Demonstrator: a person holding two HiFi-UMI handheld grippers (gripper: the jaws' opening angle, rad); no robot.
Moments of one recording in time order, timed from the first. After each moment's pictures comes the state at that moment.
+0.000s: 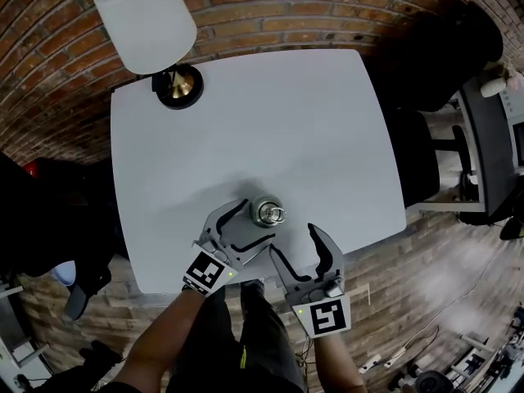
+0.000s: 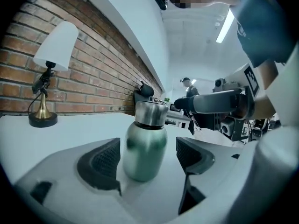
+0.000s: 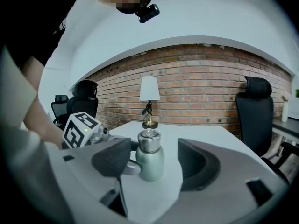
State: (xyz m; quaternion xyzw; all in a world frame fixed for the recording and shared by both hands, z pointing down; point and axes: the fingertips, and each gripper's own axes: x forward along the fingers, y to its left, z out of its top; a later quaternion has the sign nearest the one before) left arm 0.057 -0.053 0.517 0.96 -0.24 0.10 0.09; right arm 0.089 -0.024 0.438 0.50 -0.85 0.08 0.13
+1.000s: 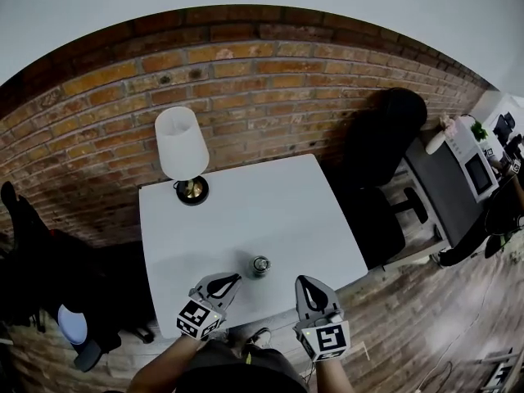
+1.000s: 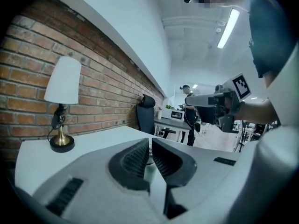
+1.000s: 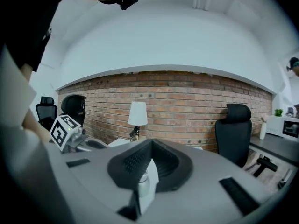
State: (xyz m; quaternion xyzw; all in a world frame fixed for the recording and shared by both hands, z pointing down) left arm -0.010 -0.032 0.399 0.96 -0.26 0.08 0.10; right arm 0.114 0.003 0.294 0.58 -0.81 0.04 0.10
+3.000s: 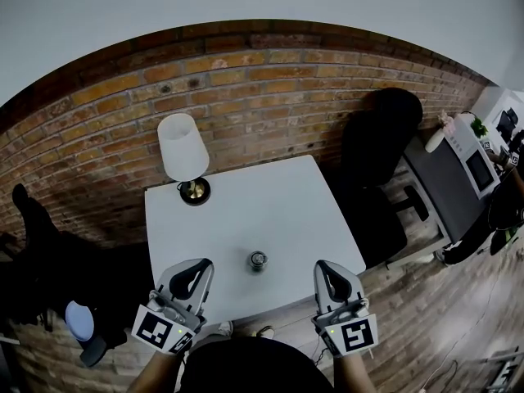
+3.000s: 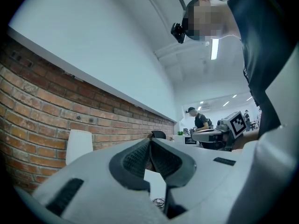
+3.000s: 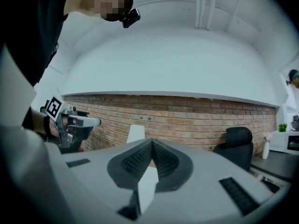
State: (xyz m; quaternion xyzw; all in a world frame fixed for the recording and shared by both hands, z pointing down) left arm -0.060 -0.014 0.176 0.93 -0.36 -0.04 -0.03; right arm 0.145 0.016 0.180 0.57 -0.82 -0.04 0.04
